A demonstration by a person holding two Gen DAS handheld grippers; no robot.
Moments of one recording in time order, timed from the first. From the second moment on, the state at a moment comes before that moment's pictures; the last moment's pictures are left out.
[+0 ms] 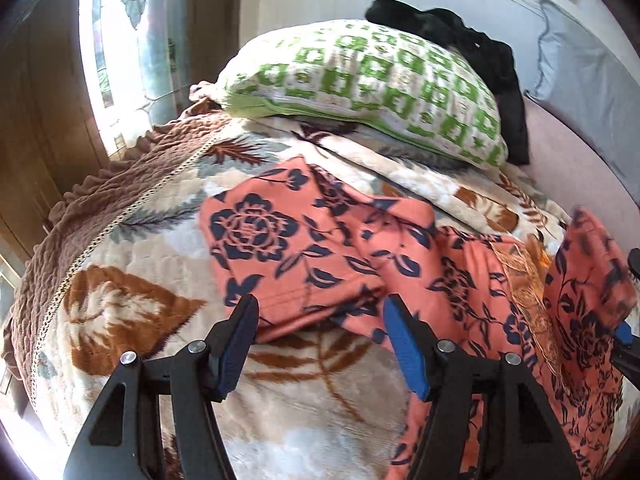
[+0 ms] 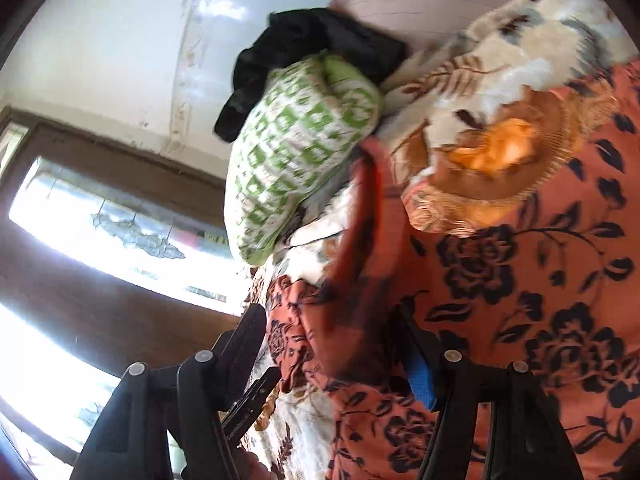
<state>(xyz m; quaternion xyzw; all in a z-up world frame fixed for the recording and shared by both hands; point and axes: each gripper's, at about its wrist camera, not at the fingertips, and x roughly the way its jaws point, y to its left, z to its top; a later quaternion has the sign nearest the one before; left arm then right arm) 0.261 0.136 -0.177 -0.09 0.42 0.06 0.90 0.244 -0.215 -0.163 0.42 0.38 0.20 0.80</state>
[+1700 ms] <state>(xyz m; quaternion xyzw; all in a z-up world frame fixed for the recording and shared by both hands) 0.246 0.289 -0.170 -0.22 0.41 0.24 0.85 0.251 -0.007 -0.146 0.21 0.42 0.19 0.86</state>
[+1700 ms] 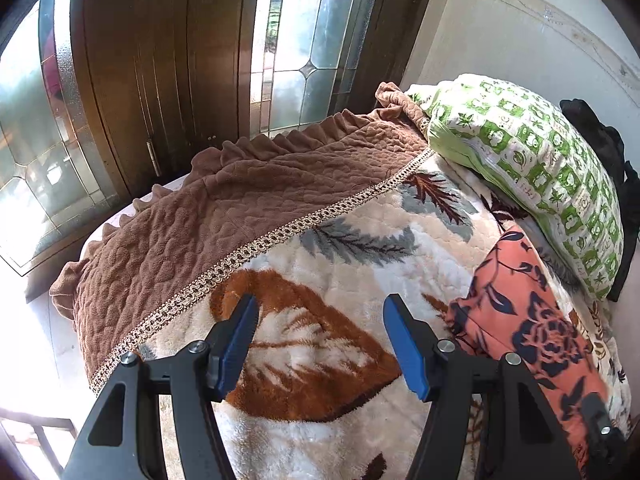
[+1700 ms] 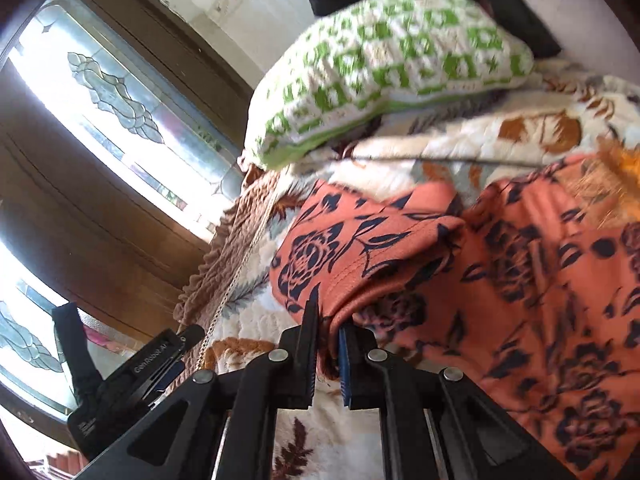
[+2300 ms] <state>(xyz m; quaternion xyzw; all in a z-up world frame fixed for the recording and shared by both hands) 0.277 0.147 -0.167 -0.06 0.42 0.14 0.89 0.189 -0.337 -0.102 0.26 0.31 -0.08 0.91</state>
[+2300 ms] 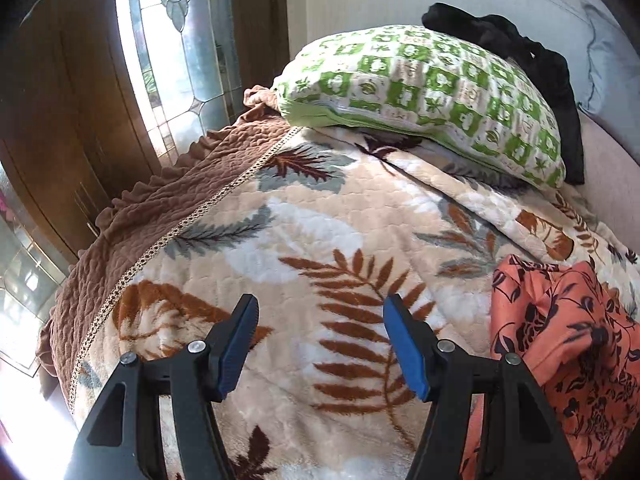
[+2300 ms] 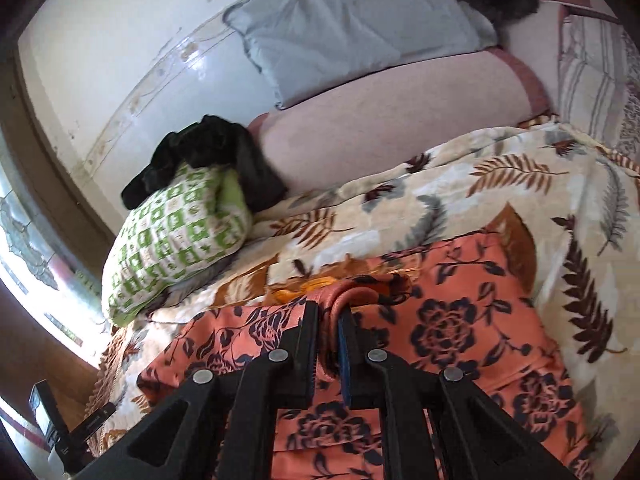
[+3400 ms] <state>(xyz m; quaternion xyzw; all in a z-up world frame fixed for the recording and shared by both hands) 0.281 -0.009 -0.218 0.14 0.46 0.02 0.88 0.216 -0.429 -0.213 0.34 0.48 -0.05 0.81</state>
